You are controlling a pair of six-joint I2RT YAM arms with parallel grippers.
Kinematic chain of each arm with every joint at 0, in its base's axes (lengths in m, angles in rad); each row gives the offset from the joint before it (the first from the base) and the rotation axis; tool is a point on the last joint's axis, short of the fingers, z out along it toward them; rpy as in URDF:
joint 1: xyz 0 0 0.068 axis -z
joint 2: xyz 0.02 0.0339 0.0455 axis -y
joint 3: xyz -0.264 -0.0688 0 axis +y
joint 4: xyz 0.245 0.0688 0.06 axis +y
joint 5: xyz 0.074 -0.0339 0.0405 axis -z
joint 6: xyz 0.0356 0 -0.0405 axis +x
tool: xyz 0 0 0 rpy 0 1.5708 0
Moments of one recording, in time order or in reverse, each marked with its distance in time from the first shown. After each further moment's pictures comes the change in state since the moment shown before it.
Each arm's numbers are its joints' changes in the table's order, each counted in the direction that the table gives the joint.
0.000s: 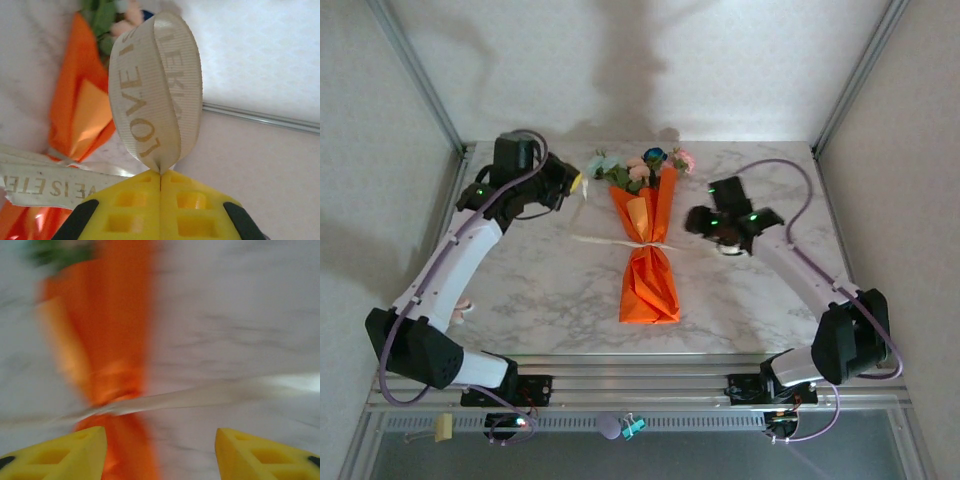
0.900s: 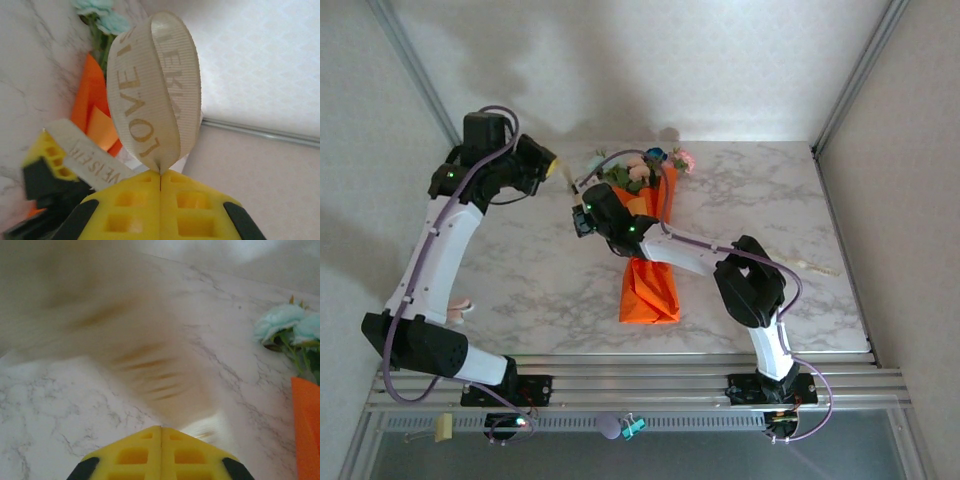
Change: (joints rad) left arm -0.141 -0.032 -0.187 0.217 0.027 0.126; right arm -0.407 -0.613 -0.460 -0.517 0.200 -0.369
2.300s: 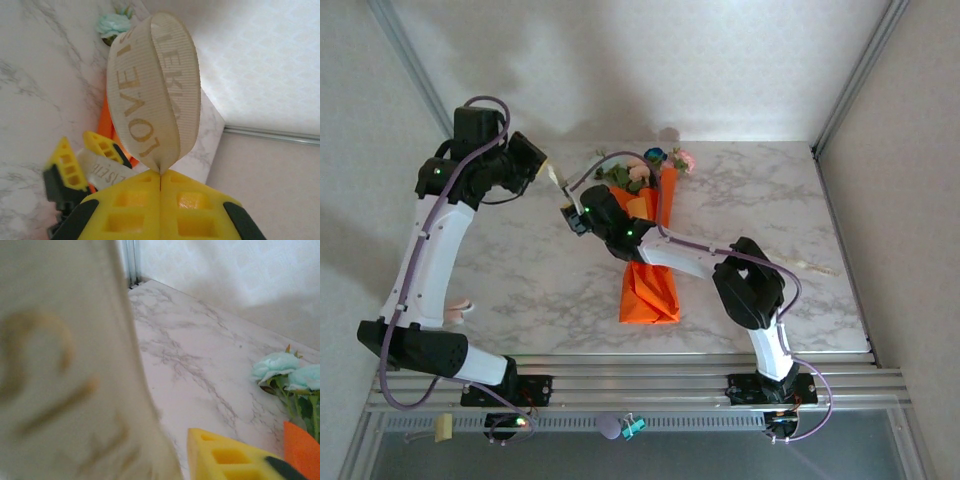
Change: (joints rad) left arm 0.019 -0.006 -0.128 0.164 -0.104 0.109; right arm -0.031 0.008 0.019 -0.104 0.015 -0.175
